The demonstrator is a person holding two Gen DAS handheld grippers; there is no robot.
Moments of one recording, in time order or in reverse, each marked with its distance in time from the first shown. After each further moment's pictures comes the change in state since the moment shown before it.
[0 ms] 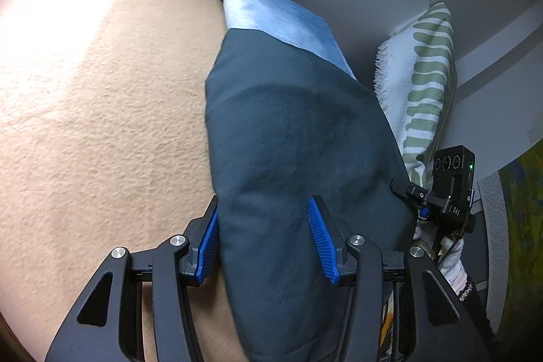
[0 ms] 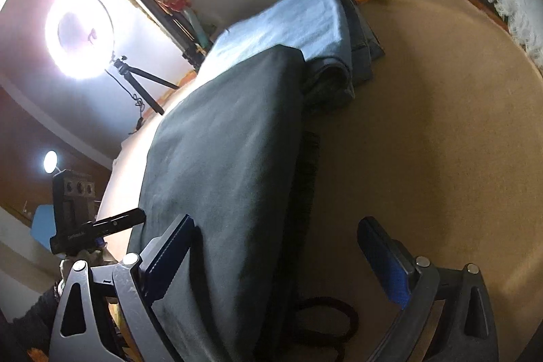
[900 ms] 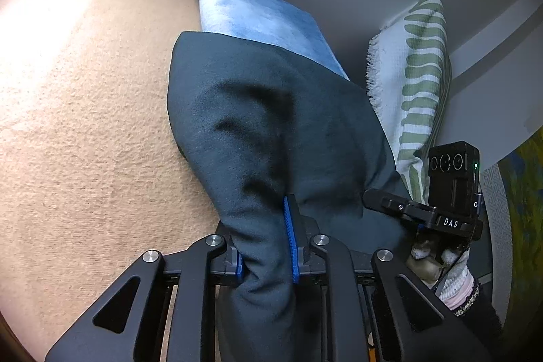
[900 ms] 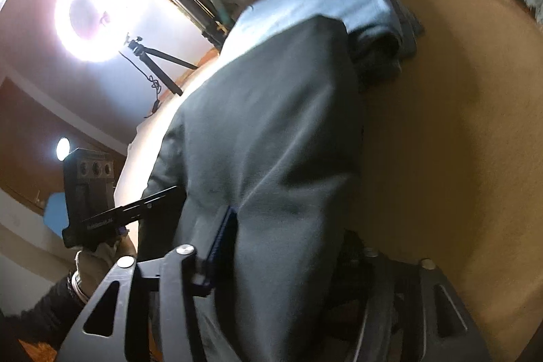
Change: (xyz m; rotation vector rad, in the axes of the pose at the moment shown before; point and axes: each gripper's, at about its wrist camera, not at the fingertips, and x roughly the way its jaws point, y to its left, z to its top) left arm 0.015 -0.012 0.002 0.038 -0.018 0.000; right arm 0.018 0.025 -0.007 -0.011 0.073 0.048
